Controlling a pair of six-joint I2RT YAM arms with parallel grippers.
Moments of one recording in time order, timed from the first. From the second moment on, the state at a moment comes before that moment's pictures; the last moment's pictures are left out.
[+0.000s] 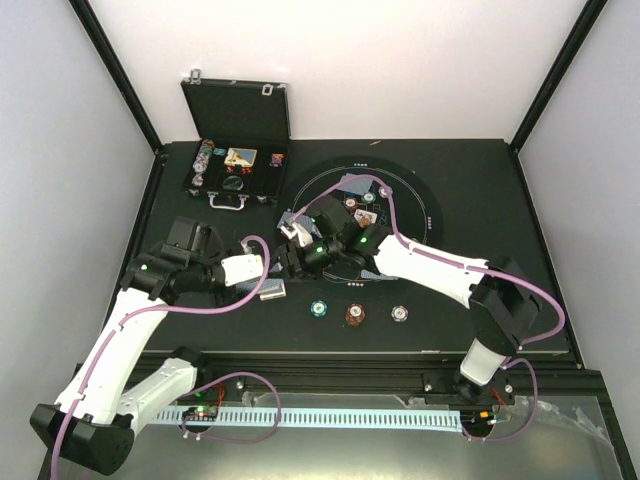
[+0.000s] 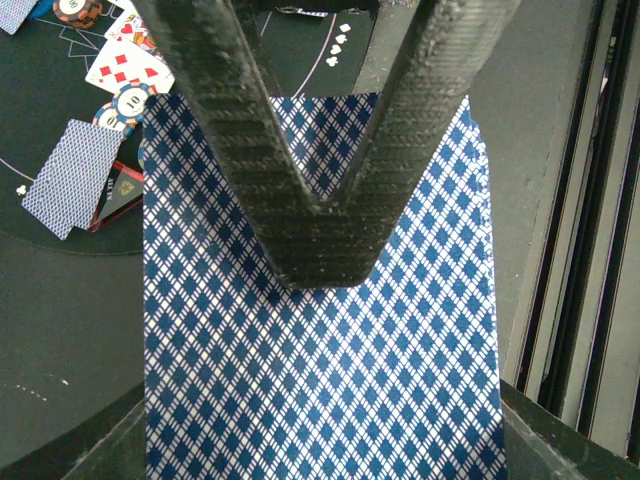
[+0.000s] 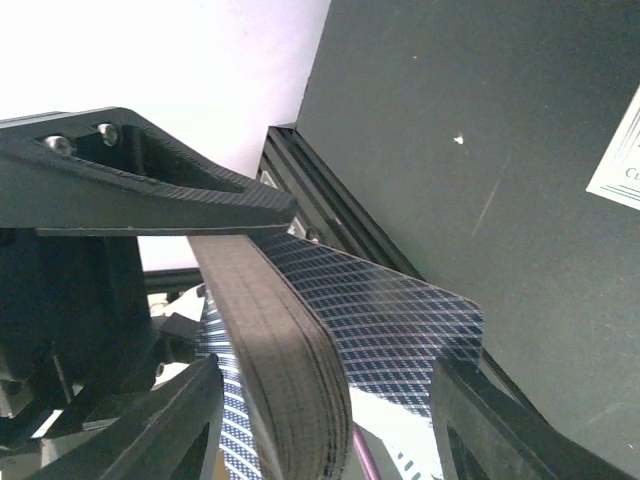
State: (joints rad) left arm -0.29 0.89 0.96 -1.11 0.47 0.88; right arm 0.92 1.69 1.28 -0.25 -0.73 0.86
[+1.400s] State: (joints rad) left arm -0.29 0.89 0.96 -1.11 0.47 0.88; right arm 0.86 1.62 1.27 -0.40 -0.68 0.75
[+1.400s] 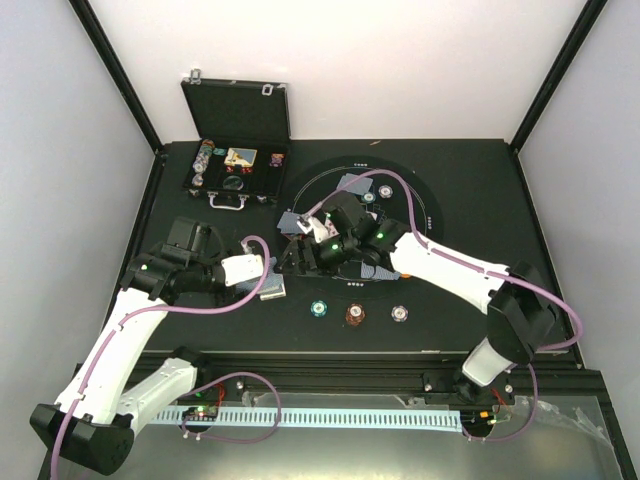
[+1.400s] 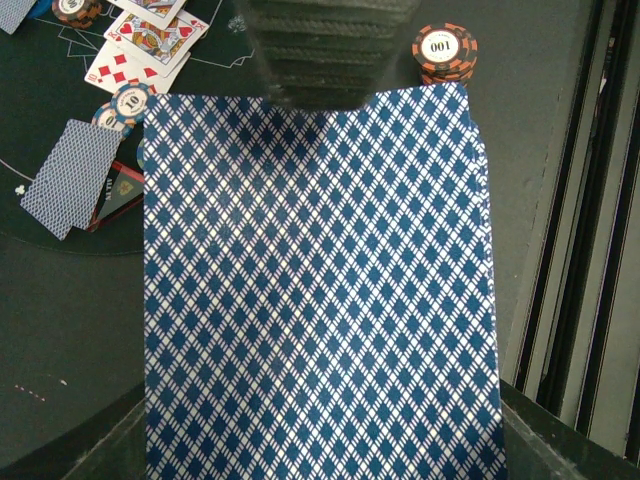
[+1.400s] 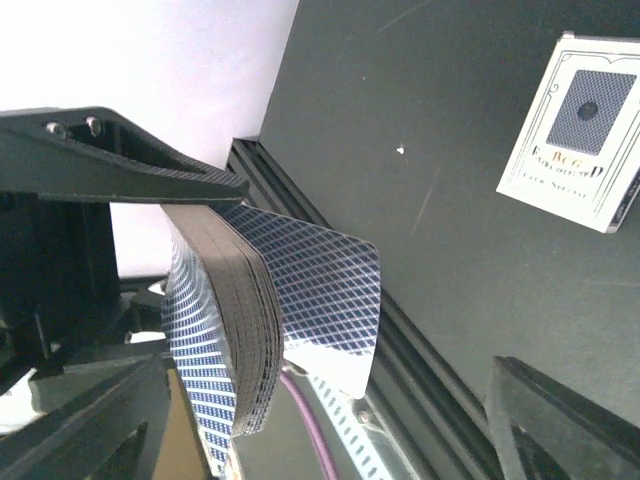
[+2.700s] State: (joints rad) left arm -0.29 0.89 0.99 -1.11 0.49 0.86; right arm 0.93 1.67 1.02 0.33 -0.80 1.20
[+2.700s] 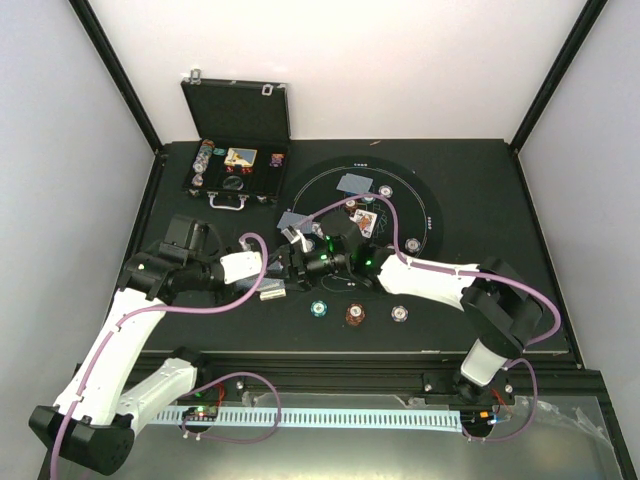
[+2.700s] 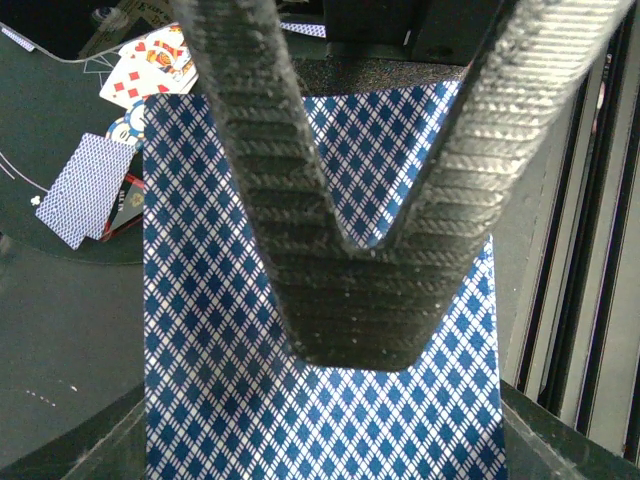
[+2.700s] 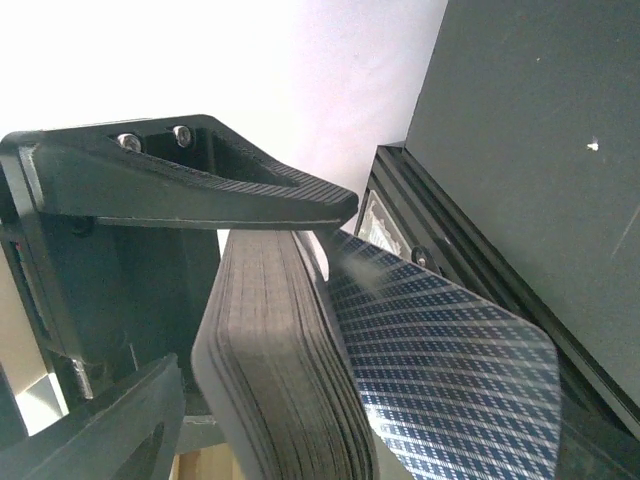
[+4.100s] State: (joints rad) left arm -0.29 0.90 0.99 -1.13 0.48 0.86; right arm 0.90 1.63 1.05 0.06 -0.74 1.03
